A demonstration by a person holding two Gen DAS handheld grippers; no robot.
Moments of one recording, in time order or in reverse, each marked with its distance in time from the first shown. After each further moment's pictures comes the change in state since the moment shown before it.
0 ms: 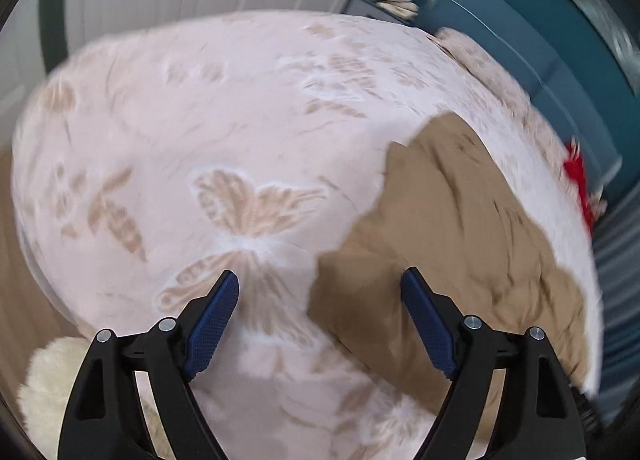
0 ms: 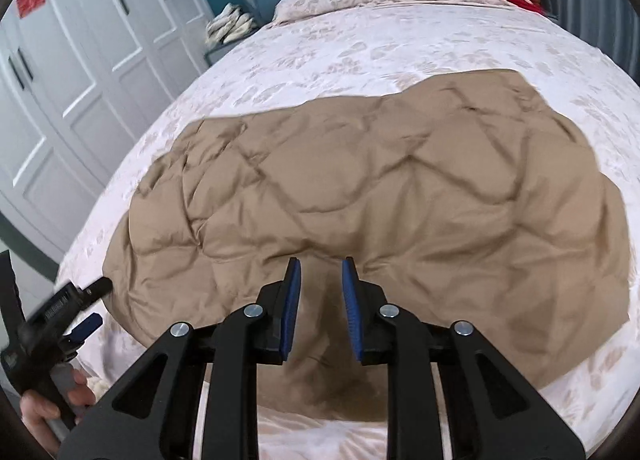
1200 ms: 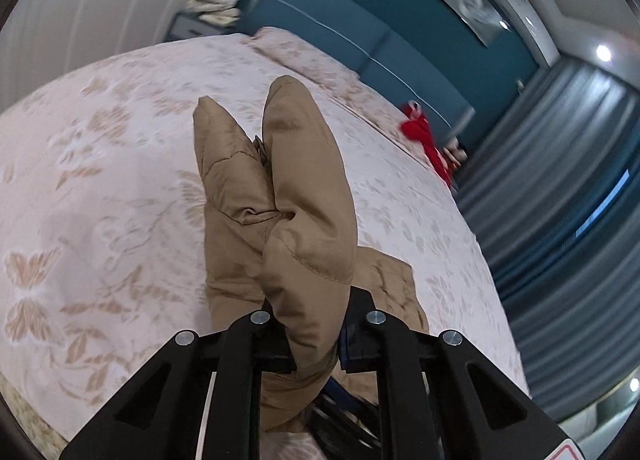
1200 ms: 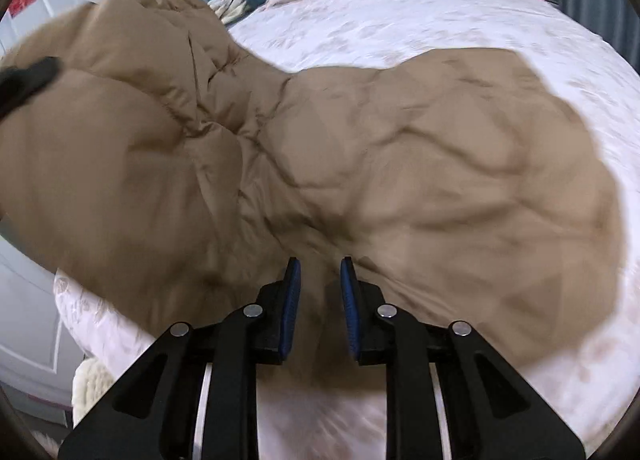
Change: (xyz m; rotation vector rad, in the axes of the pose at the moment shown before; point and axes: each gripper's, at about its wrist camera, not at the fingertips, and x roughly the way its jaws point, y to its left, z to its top) left arm -0.097 -0.210 -0.032 0.340 -0.010 -0.479; right arm -0.026 -0.040 -0.011 0.050 0.065 -0.005
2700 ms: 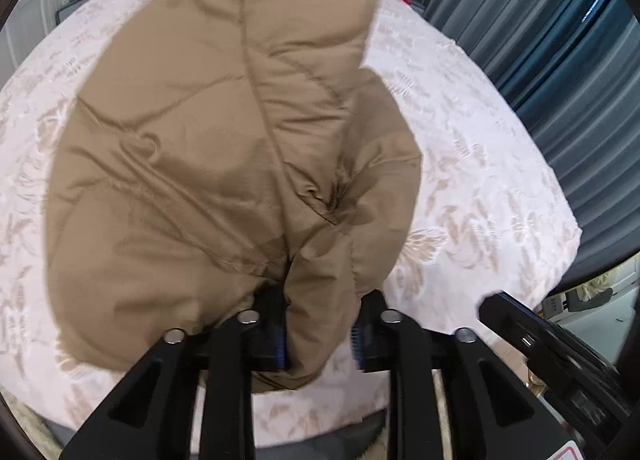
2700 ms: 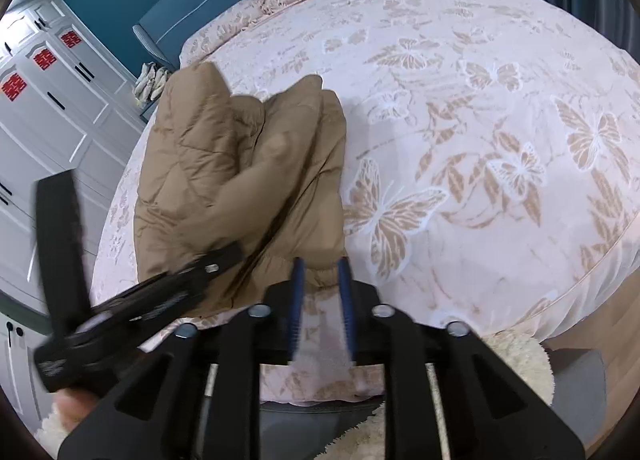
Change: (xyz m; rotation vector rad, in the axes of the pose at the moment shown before) left arm 0.119 -0.164 -0.150 0.371 0.480 0.044; right arm -0.163 -0.211 -0.030 0.312 -0.064 -0.021
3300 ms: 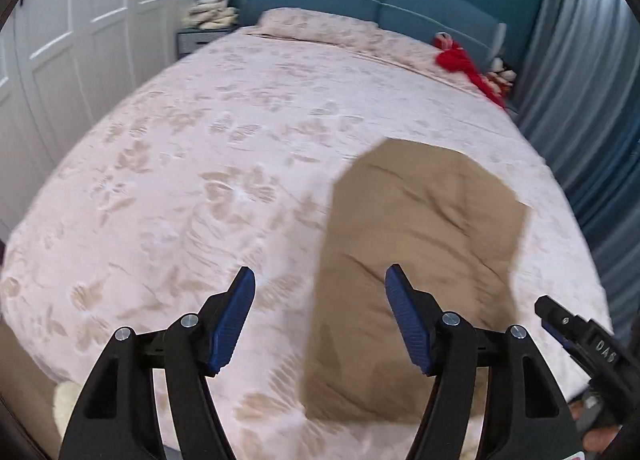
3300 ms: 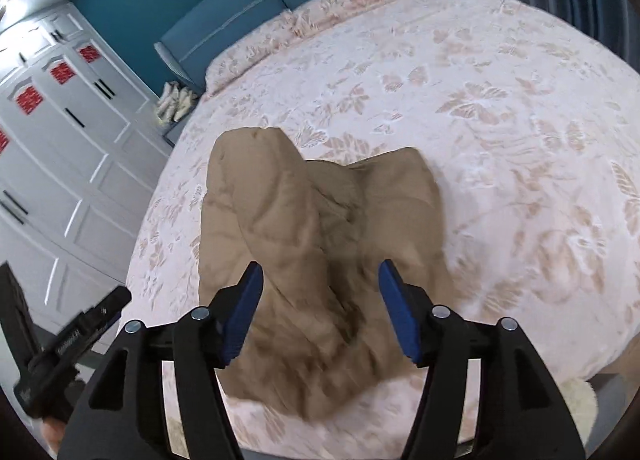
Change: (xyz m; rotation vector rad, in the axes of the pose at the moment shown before) left arm -0.128 0.144 0.055 -0.223 -0.276 0.316; right arm 0.039 0.101 0.077 0.011 -0.045 0.072
